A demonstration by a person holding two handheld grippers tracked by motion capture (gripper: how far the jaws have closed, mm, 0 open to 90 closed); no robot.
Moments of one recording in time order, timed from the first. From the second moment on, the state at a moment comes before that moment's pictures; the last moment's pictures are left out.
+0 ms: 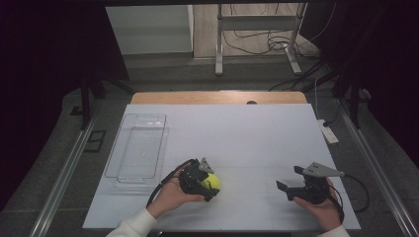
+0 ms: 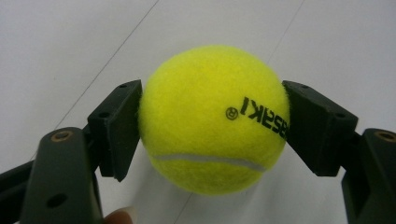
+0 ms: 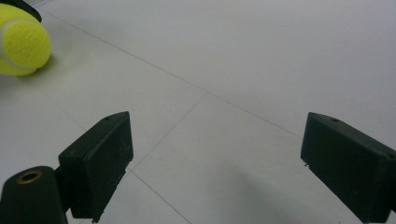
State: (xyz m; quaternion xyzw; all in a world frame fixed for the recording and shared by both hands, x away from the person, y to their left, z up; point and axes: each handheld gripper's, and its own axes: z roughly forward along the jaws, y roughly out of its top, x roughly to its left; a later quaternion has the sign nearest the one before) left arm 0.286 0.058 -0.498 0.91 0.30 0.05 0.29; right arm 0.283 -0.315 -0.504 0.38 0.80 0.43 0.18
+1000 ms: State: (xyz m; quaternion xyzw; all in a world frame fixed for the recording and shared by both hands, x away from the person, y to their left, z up) left arm 0.277 0.075 -0.466 0.89 0.29 0.09 0.34; right arm 0.283 -0.315 -0.504 0.38 0.80 0.43 0.18
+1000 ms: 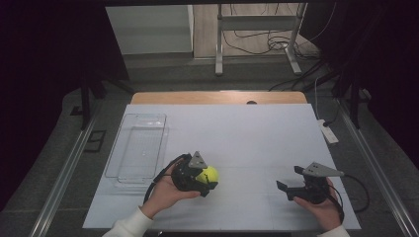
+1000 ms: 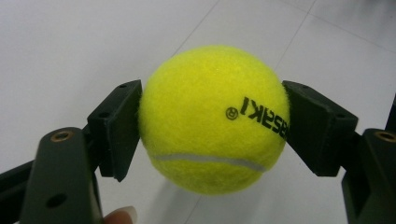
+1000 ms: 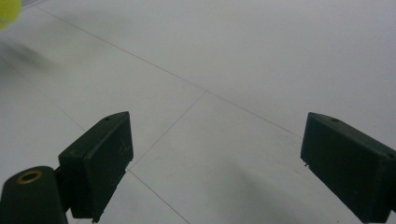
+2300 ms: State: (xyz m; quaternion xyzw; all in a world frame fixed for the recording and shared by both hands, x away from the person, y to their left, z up) left arm 0.273 0.100 -0.436 0.85 0.32 0.14 0.40; right arm 0.284 -0.316 -0.504 0.38 0.80 0.43 0.18
